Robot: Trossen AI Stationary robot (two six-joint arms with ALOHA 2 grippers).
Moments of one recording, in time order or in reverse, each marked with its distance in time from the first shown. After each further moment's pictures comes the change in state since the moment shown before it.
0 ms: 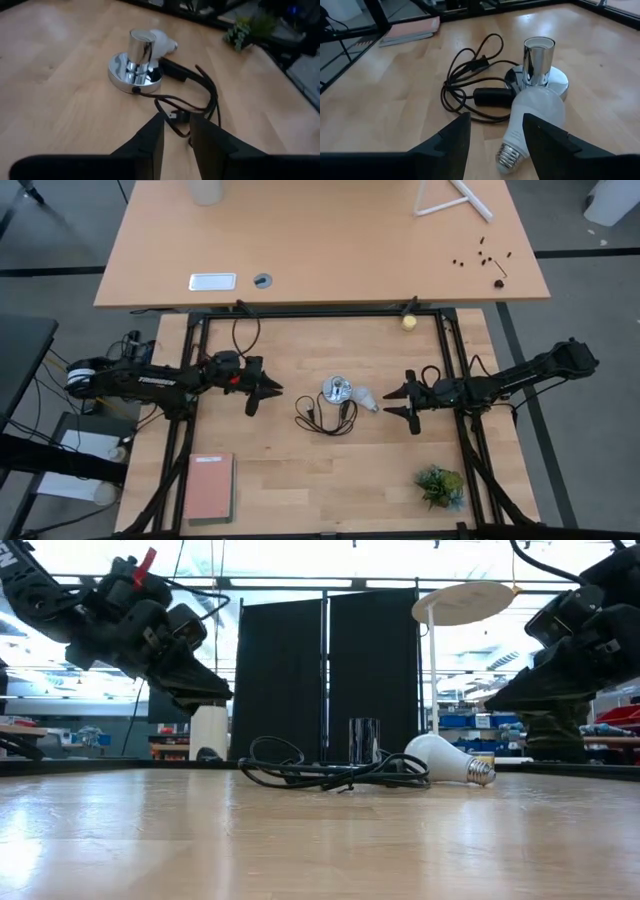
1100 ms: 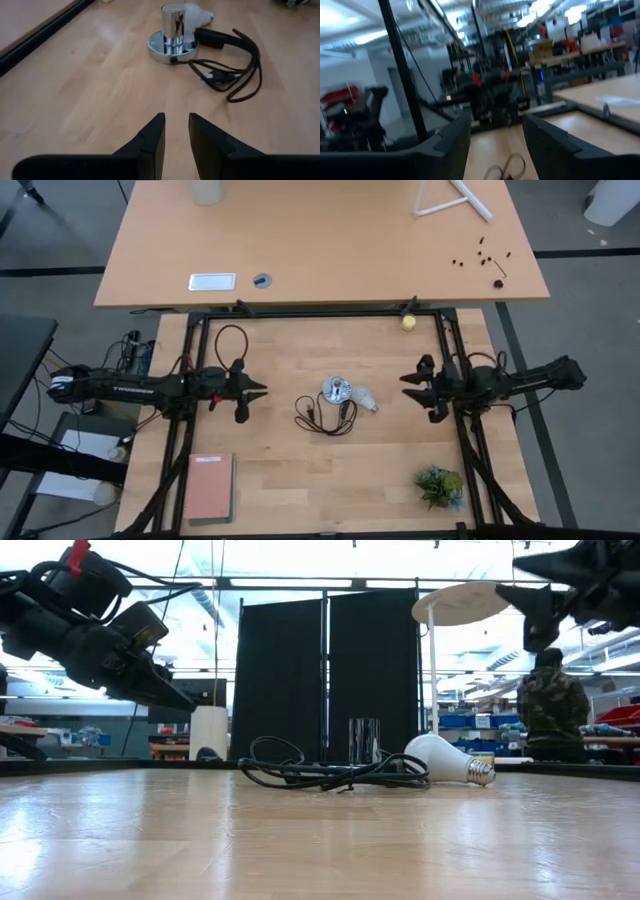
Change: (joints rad) left arm -0.189 -0.384 -0.115 -0.328 -0.425 0.132; right arm 0.000 -0.505 0.000 0.036 0.002 0.000
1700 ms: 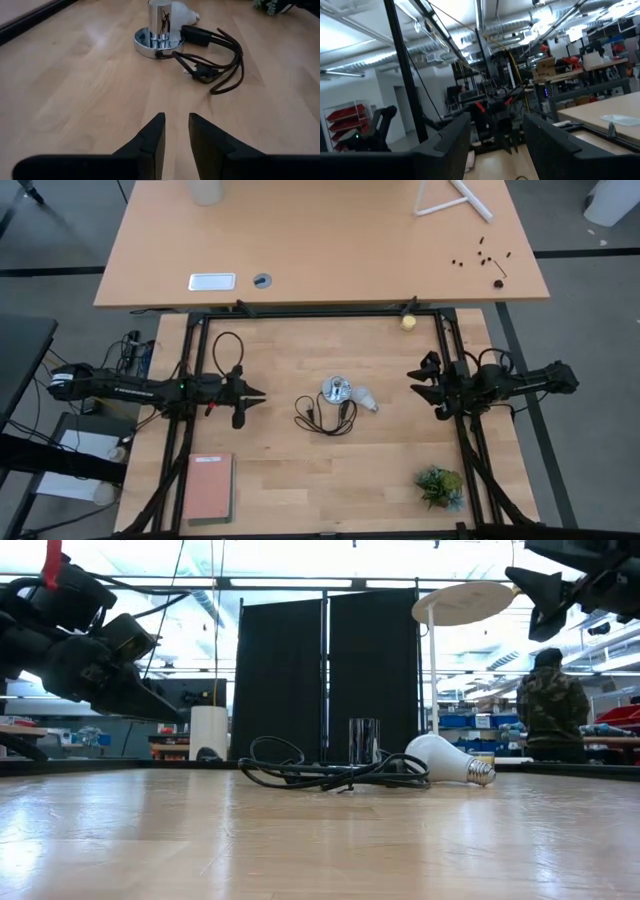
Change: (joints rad) left arm -0.048 -0.002 -0.117 0.160 0.015 -0.067; right arm 0.000 -0.157 0.000 -0.025 0.000 0.000
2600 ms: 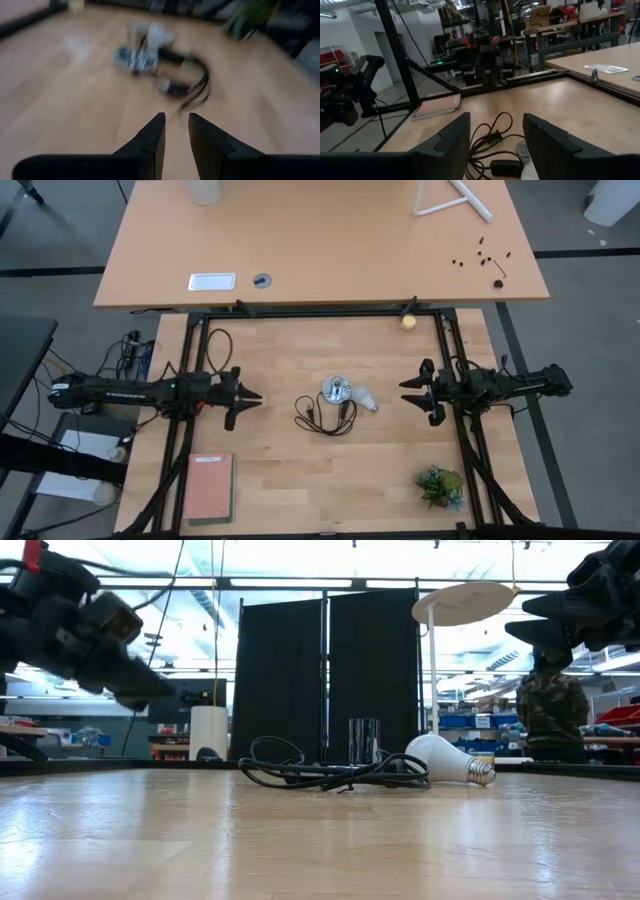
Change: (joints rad) left arm 0.000 -0.249 0.000 -0.180 0.100 -0.058; right arm 0.000 -0.107 0.000 -0.409 -0.007 0.000
